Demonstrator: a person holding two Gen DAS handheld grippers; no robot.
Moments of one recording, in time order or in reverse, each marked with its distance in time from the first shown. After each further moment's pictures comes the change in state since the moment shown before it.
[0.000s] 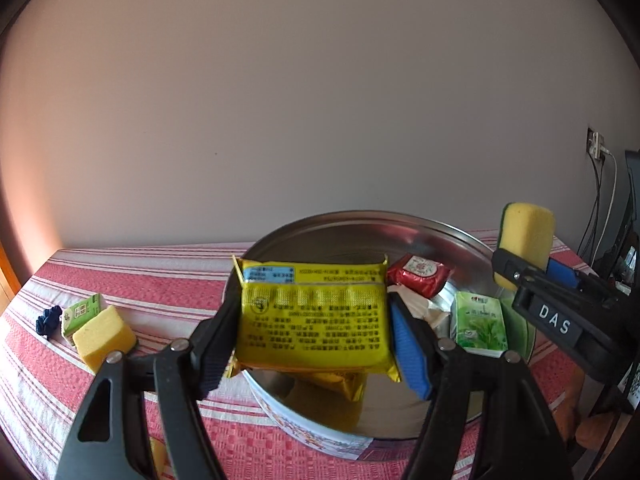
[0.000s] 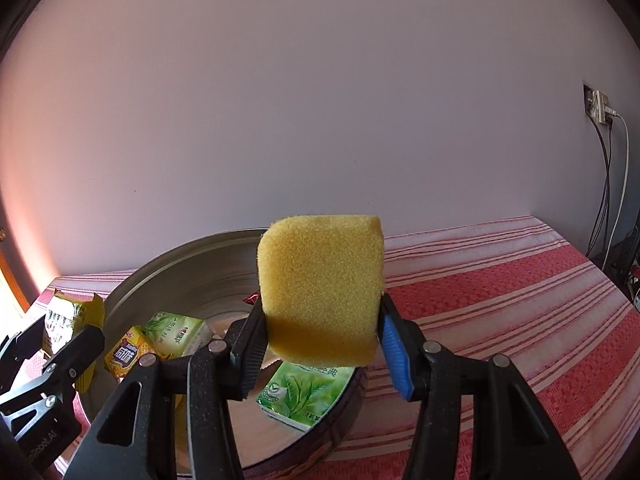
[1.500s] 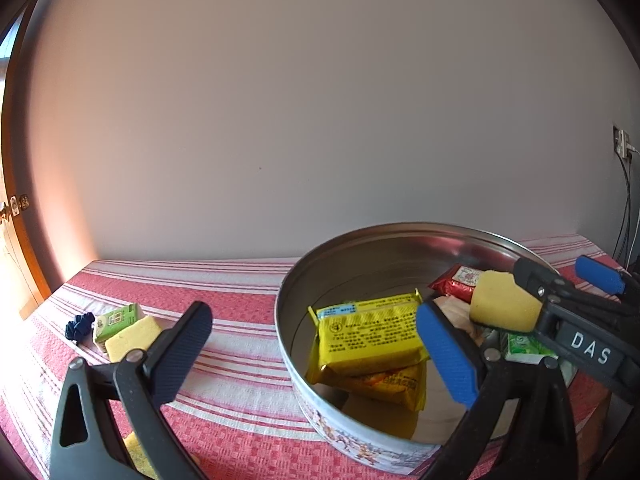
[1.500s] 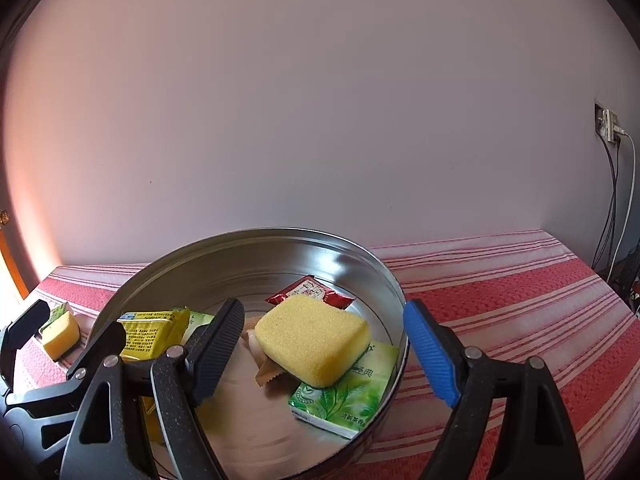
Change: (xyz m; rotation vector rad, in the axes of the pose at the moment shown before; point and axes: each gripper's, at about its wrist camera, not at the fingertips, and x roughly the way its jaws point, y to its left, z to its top) left arm -0.009 0.014 -0.013 0.005 -0.095 0.153; right arm -0.001 0.023 -0.005 -0.043 -0.033 0.016
